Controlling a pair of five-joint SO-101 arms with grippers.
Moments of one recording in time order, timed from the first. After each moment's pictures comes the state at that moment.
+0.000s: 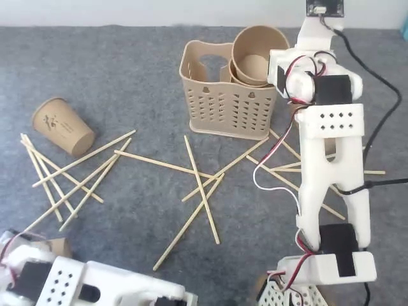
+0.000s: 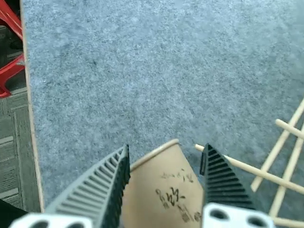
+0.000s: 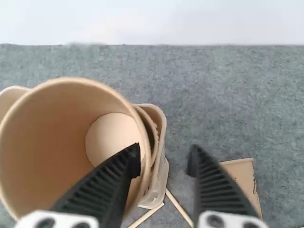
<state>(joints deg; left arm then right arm) -81.6 -74.8 74.2 59.6 -0.4 -8.2 -2.7 -17.4 68.0 -5.1</state>
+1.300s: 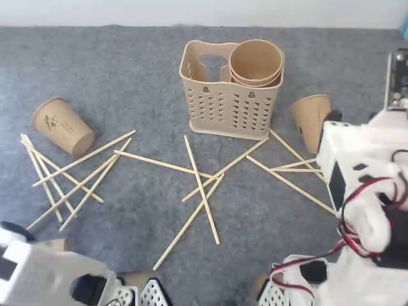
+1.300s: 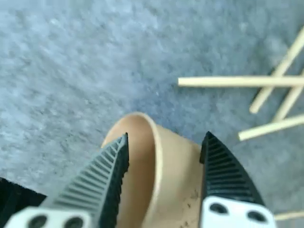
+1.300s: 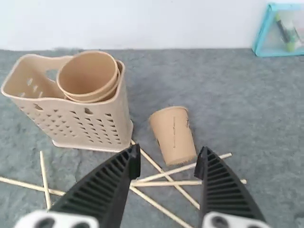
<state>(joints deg) -79.5 15.1 9.8 91.0 -20.4 1.5 -38.6 -19.7 100.6 0.5</state>
